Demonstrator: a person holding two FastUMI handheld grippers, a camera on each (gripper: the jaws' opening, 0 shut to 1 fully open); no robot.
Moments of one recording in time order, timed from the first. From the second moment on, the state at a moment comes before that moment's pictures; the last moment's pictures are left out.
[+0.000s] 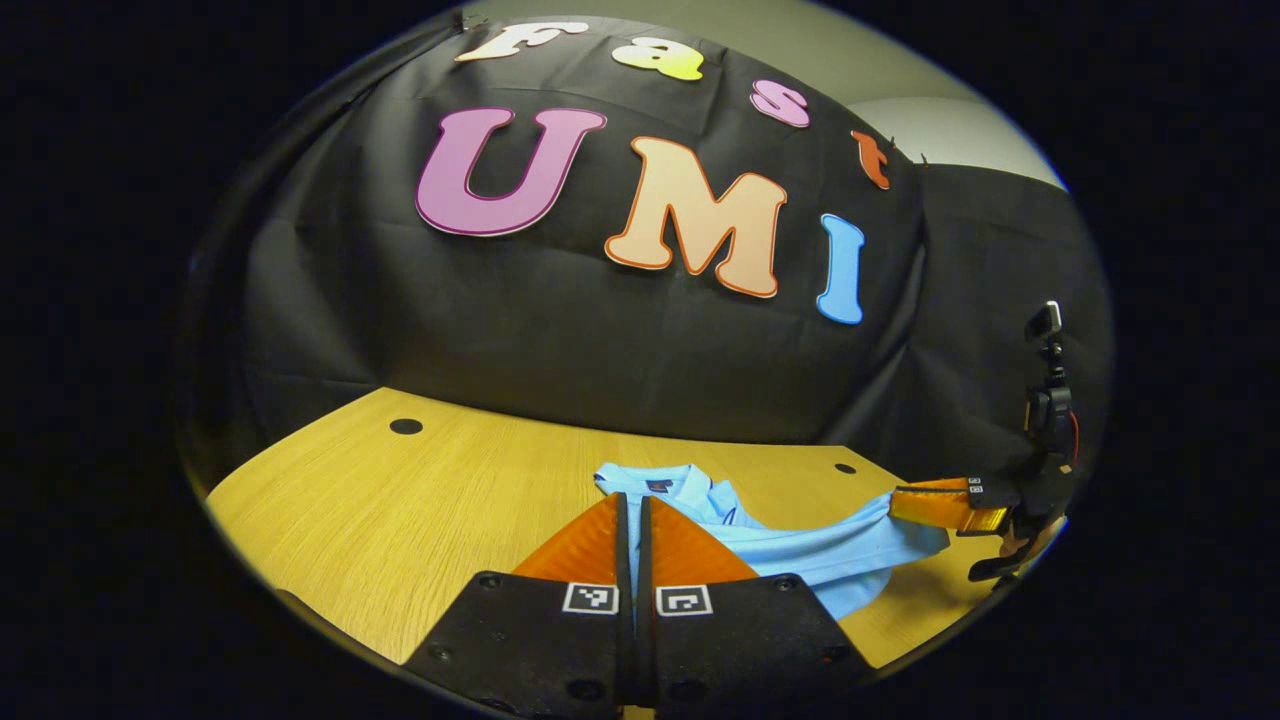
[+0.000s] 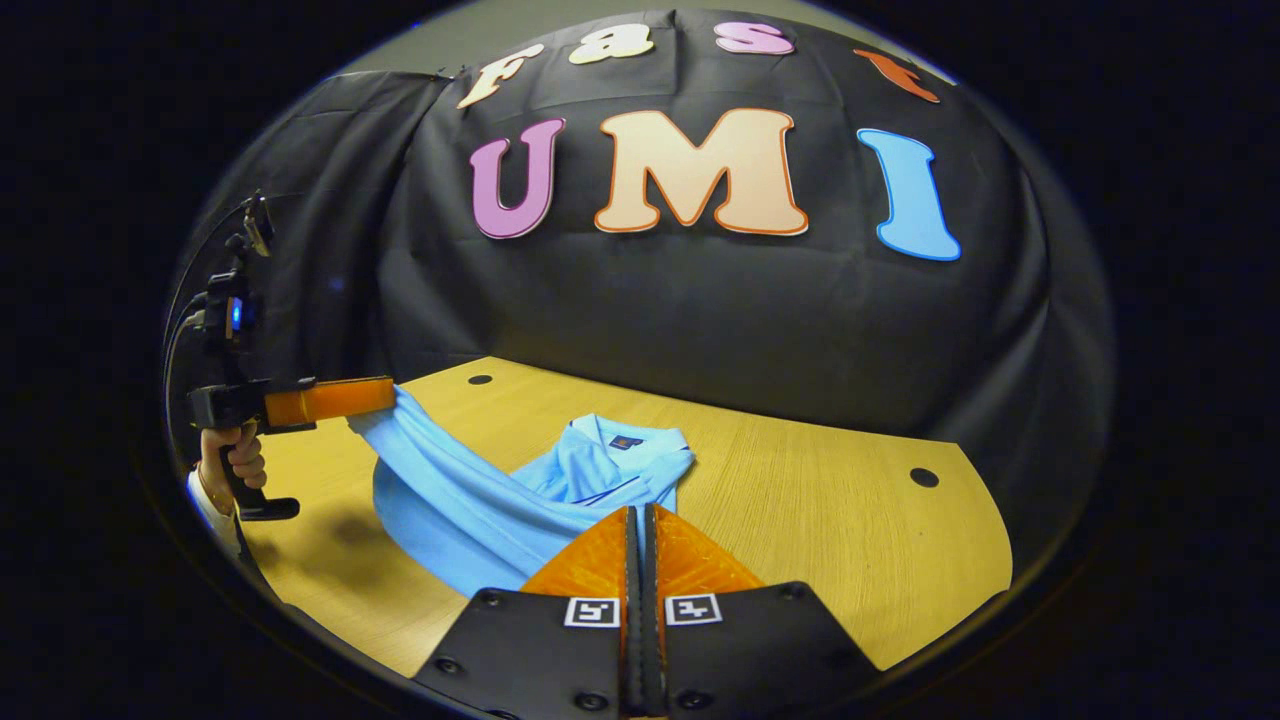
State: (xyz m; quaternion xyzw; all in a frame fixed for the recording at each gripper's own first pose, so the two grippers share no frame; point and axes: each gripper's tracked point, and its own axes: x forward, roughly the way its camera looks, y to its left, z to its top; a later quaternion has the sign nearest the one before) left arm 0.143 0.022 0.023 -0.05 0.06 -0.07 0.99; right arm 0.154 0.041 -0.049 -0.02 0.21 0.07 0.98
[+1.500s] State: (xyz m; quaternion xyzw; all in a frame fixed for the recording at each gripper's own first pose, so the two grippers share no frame) left arm 0.200 0.047 0.025 0.01 0.04 -0.01 1.00; right arm 0.238 0.013 -0.089 0.08 0.23 -0.01 0.97
